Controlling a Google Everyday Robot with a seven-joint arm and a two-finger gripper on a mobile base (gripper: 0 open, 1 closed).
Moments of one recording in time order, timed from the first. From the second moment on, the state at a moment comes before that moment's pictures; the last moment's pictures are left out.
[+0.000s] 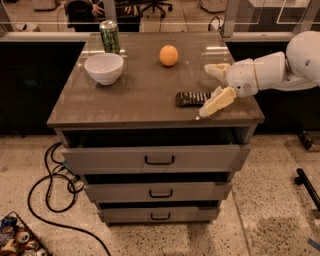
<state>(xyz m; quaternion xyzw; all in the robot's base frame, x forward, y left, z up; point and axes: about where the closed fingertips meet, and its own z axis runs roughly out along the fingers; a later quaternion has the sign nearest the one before) 0.649 -0.135 0.854 -0.55 0.65 0.28 0.44</state>
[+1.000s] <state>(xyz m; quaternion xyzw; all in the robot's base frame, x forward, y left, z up) 0.666 -0.161 0.811 -0.51 0.66 0.32 0.46</state>
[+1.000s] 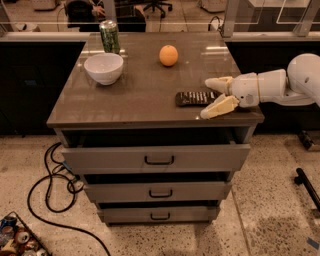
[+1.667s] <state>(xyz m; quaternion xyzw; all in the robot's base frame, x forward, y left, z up) 0.668 -0.158 0.811 -0.50 0.66 0.33 0.45</state>
